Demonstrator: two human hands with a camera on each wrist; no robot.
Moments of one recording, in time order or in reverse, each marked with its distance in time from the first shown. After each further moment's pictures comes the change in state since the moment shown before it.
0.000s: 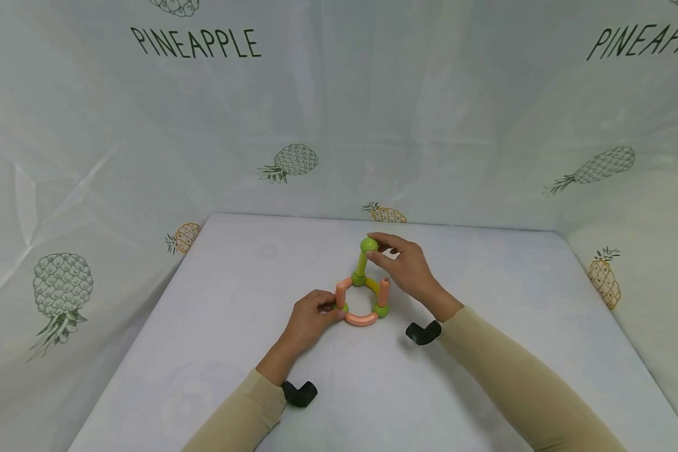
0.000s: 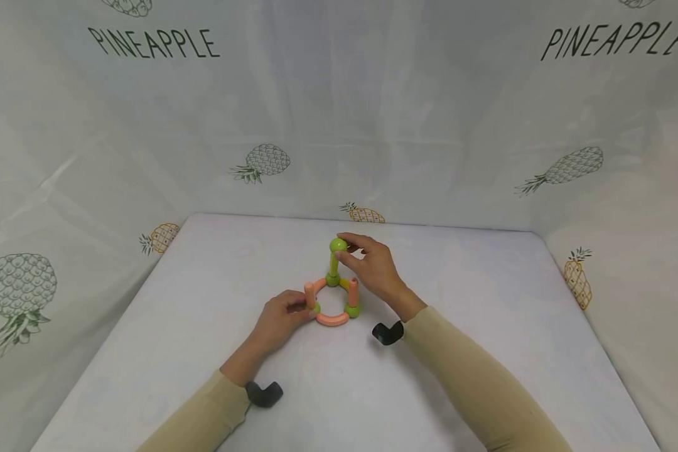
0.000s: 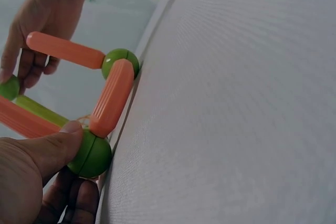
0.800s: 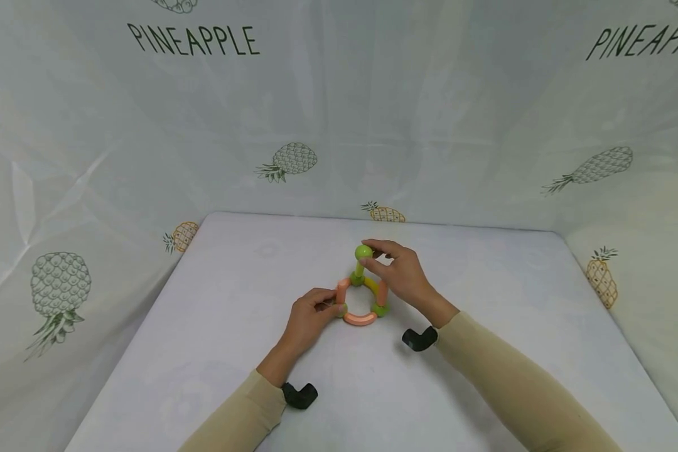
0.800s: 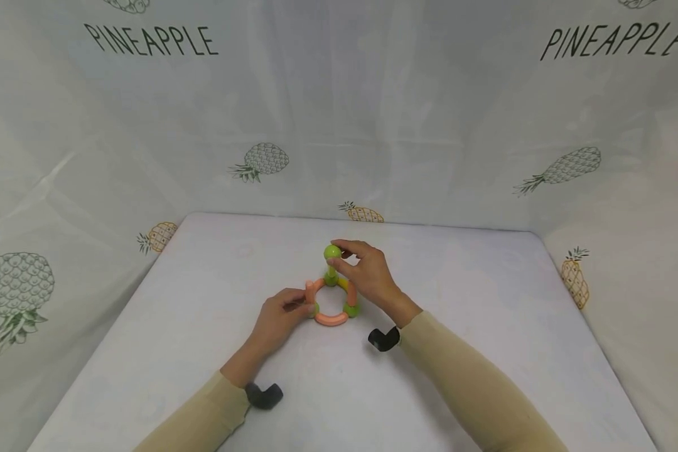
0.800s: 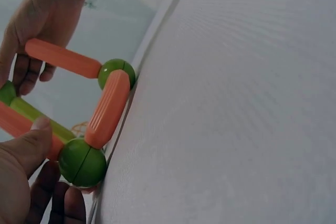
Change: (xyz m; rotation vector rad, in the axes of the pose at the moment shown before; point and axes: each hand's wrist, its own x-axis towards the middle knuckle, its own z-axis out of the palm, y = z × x) left_hand -0.004 0.006 0.002 -0.085 0.068 0.030; right_hand -0.011 -0.008 0.008 -0.023 -0.031 0.055
